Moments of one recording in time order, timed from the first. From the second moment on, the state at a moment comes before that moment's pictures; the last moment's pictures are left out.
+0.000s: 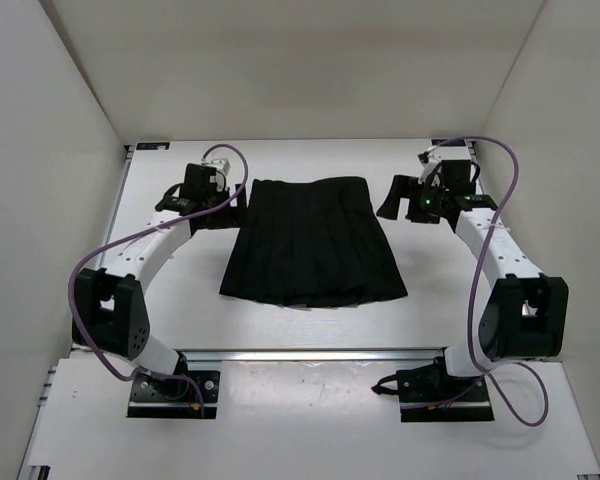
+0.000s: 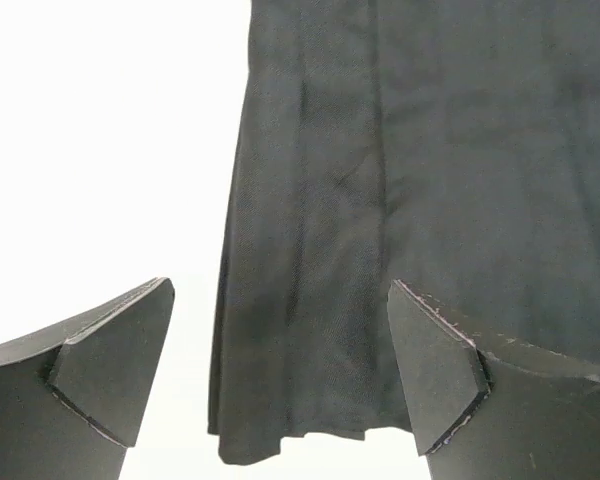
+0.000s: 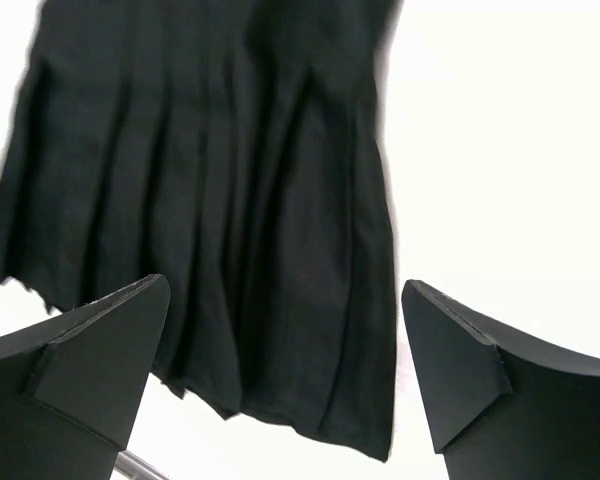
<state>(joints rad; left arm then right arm) -0.26 1.51 1.15 -0.44 0.06 -0.26 0.03 1.46 1.15 -0.44 -0.45 0.16</state>
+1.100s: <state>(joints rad) -0.26 1.63 1.10 -0.44 0.20 -0.25 -0.01 1.62 1.08 -0.43 -0.46 0.14</state>
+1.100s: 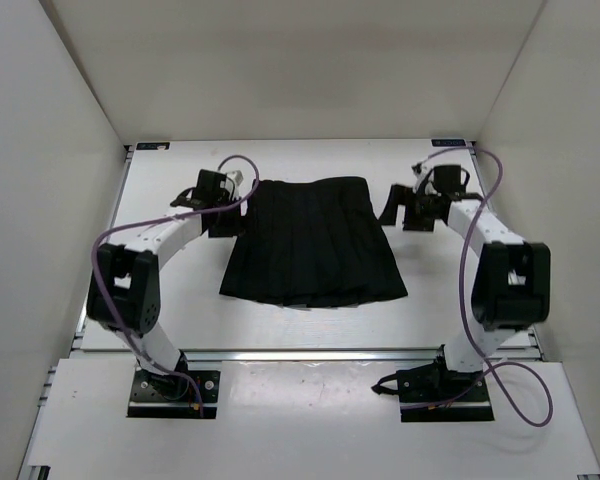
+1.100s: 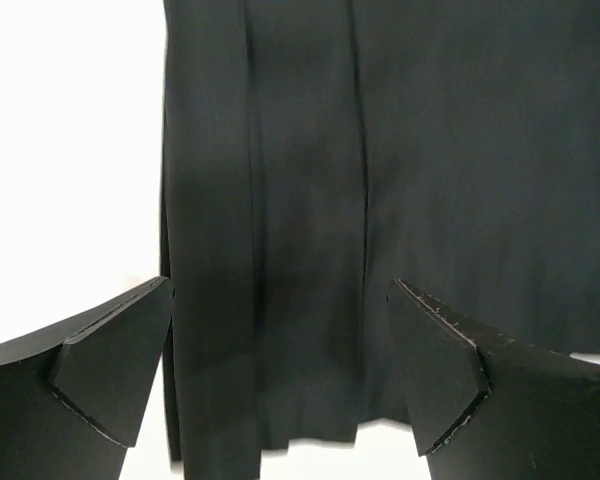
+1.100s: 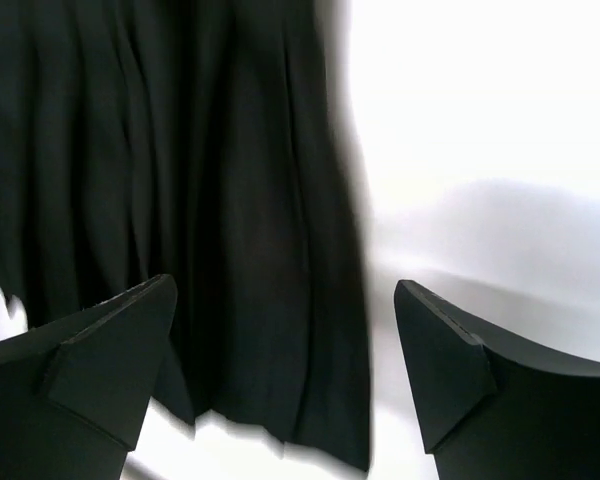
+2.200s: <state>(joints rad) -0.24 2.36 1.83 -0.12 0.04 -0.51 0.08 2.45 2.06 -0.46 -0.37 0.18</state>
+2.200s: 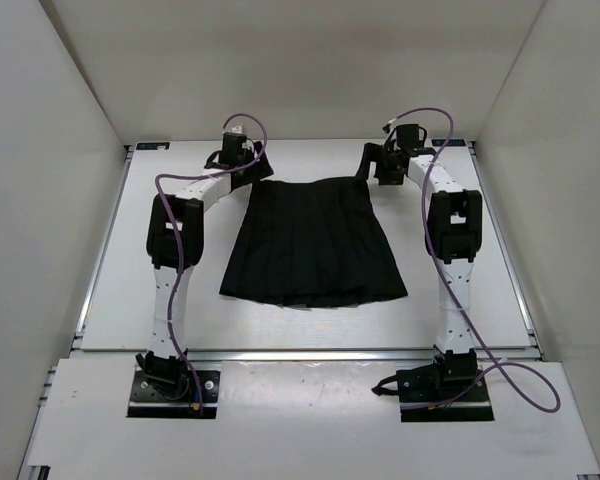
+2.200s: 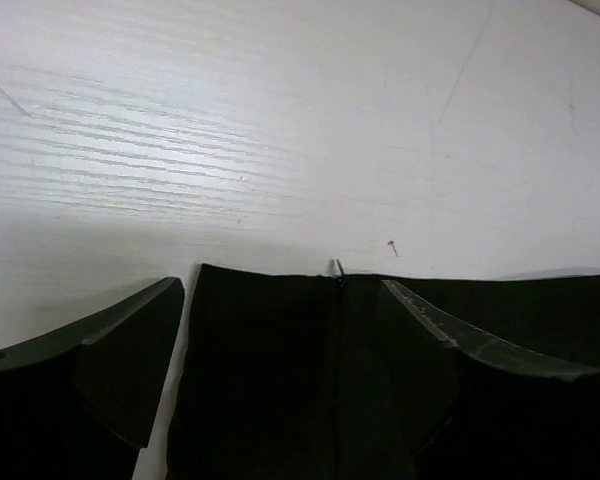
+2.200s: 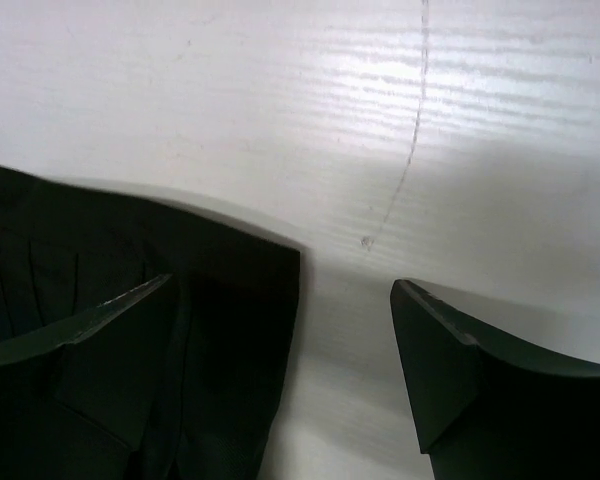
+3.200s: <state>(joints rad) -0.26 2.39 1.90 -0.29 0.05 -0.52 0.12 2.58 2.30 -0.66 -0.35 0.22</state>
